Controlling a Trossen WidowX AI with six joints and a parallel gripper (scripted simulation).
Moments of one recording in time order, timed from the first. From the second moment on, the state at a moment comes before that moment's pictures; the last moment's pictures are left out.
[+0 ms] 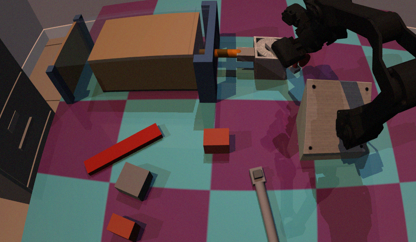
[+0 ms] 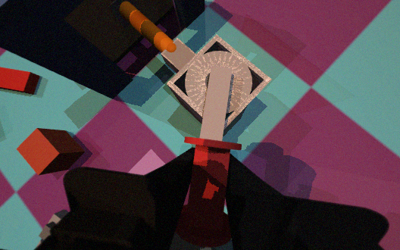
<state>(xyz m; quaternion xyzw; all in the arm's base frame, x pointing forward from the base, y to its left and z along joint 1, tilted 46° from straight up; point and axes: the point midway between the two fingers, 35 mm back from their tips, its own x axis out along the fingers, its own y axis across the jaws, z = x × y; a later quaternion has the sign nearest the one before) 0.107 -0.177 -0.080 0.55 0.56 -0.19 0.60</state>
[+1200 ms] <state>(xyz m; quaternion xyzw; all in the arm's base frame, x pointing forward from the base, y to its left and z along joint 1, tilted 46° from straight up) 0.069 -0.208 -0.114 0.55 0.56 -0.20 0.59</state>
